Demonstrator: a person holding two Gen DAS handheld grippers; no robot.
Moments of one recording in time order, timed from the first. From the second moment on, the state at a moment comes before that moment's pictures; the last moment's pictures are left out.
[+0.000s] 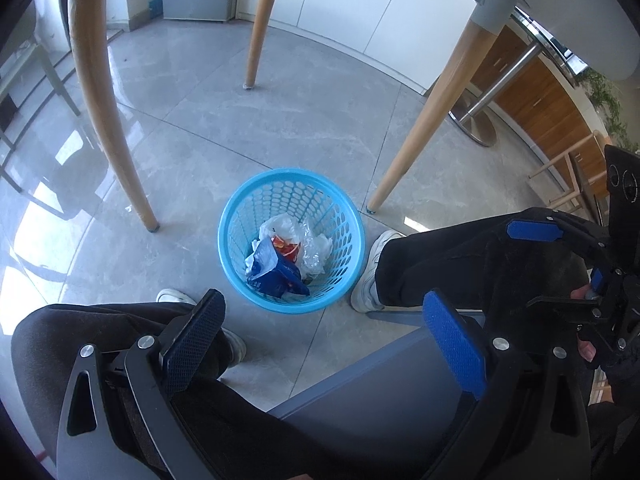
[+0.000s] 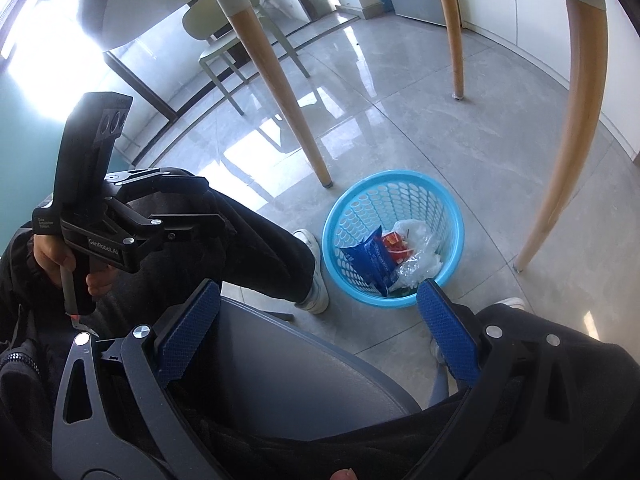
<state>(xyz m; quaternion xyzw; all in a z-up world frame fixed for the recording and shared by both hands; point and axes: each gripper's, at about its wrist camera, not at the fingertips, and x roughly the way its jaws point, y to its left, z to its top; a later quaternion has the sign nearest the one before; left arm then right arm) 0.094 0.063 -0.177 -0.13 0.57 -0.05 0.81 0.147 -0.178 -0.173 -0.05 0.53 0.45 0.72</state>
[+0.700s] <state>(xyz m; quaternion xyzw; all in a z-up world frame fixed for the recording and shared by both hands) 0.090 0.063 -0.174 -0.13 0.55 -0.04 0.82 0.146 -0.179 -0.176 -0.05 0.53 0.44 0.72</state>
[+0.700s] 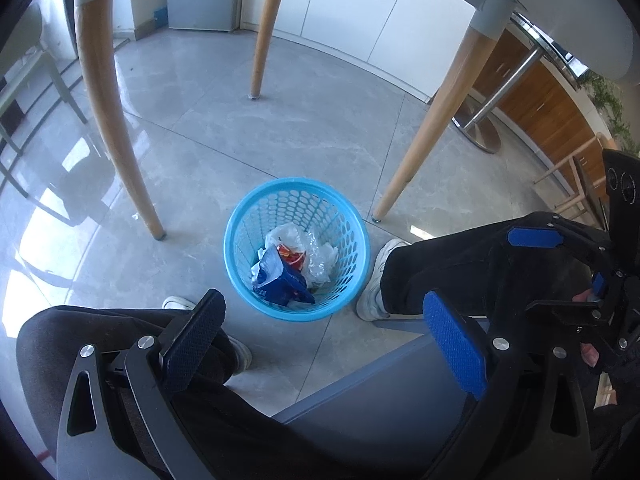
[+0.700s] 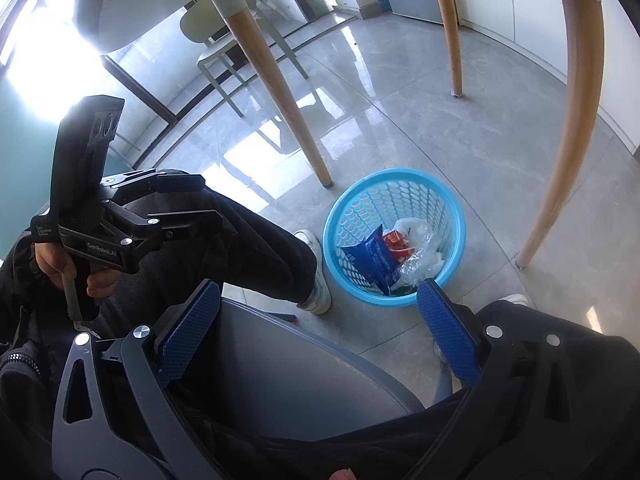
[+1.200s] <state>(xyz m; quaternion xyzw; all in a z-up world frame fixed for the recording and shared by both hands) 0.087 0.060 -0.171 -0.13 0.55 -0.05 0.83 0.145 -0.180 -0.177 -0.05 0.53 0.44 0.72</state>
